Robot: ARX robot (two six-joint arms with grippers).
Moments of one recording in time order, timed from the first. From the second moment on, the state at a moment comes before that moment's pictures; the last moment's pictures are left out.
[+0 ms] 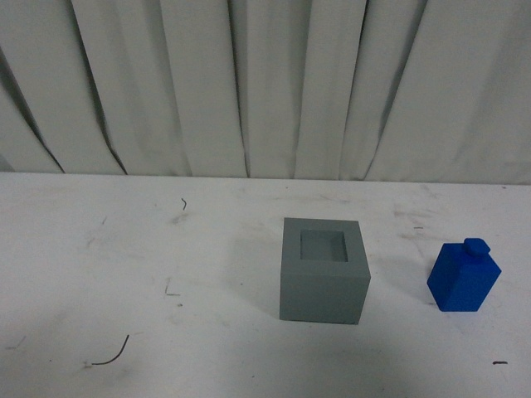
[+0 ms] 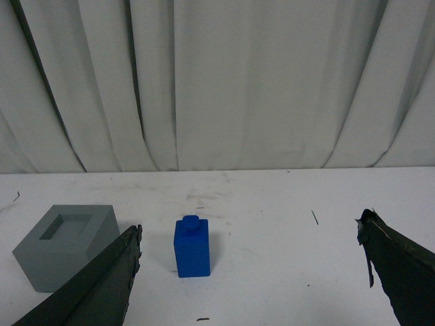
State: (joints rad) left arm 0.00 0.01 0.01 0.00 0.00 0.00; right arm 0.00 0.00 0.01 0.00 0.00 -0.01
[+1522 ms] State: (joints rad) left arm 0.00 0.01 0.01 0.00 0.00 0.00; right arm -0.08 1.71 1.06 0.42 -0.45 -0.47
